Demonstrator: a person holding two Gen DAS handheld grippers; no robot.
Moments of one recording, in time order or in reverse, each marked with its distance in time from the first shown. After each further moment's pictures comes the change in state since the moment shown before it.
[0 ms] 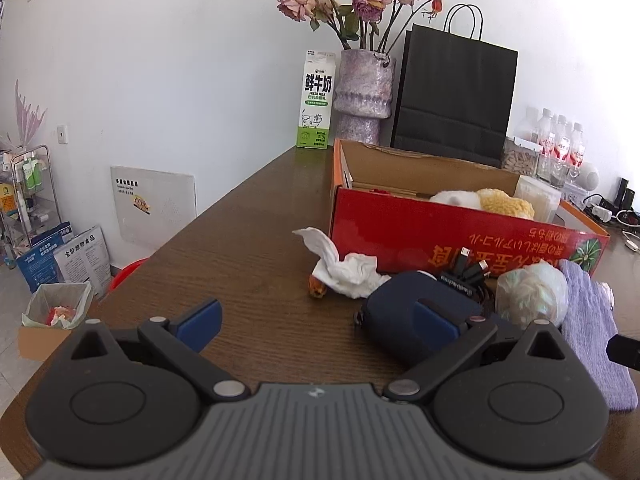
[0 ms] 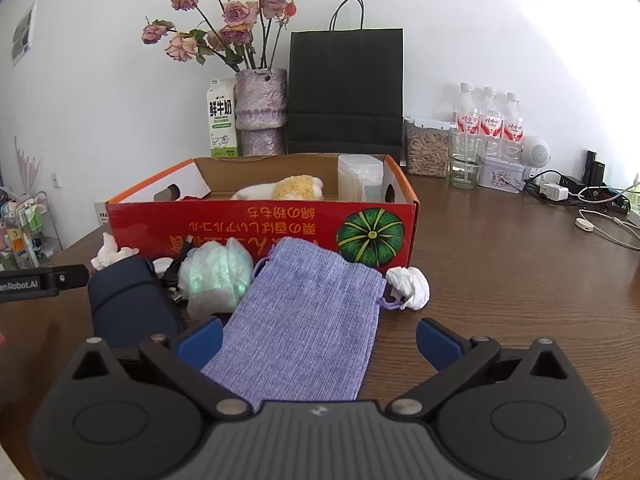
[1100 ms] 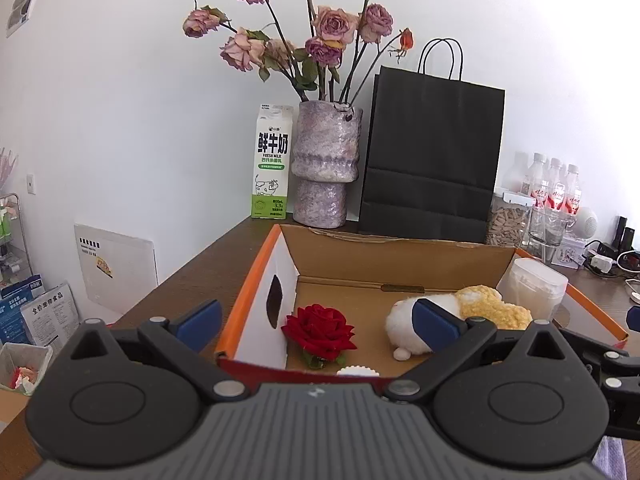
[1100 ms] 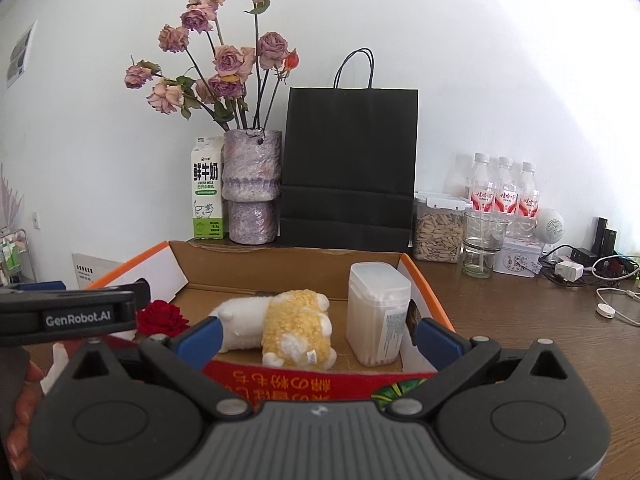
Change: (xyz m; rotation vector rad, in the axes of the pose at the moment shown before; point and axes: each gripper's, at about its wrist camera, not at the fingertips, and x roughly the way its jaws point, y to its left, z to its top) left arm 0.077 -0.057 0.070 0.022 -0.164 -0.043; right arm 0.076 0.020 0.079 -0.030 -0.192 -0.053
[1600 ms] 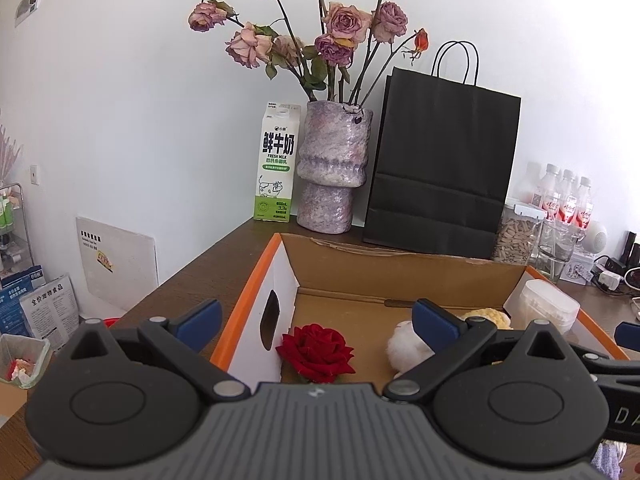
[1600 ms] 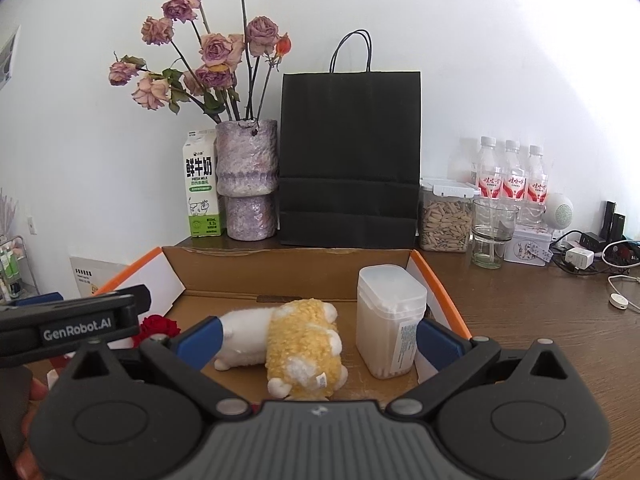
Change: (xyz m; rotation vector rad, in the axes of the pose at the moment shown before) left arm 0.023 -0.003 0.015 -0.040 0.008 0.016; right arm 0.031 0.003 0.020 0.044 0.053 0.002
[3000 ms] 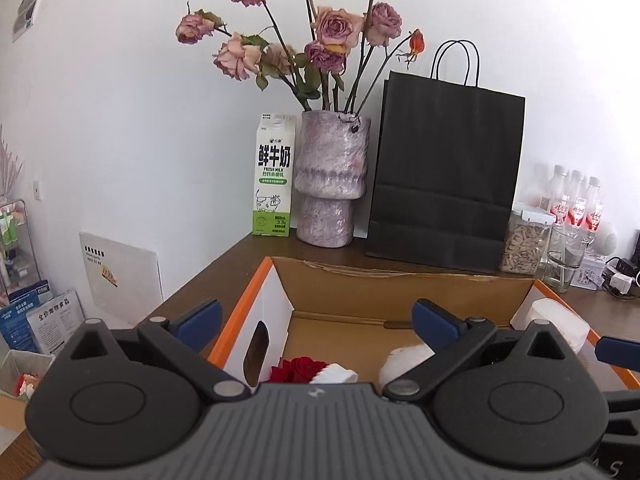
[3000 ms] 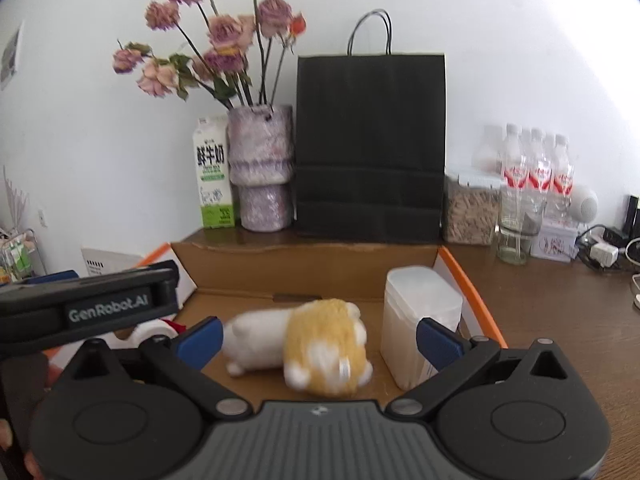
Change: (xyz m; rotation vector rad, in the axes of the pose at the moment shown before) left arm 0.016 -0.022 0.020 0.034 -0.009 0.042; right arm 0.026 0.008 0.014 -0.002 0.042 0.051
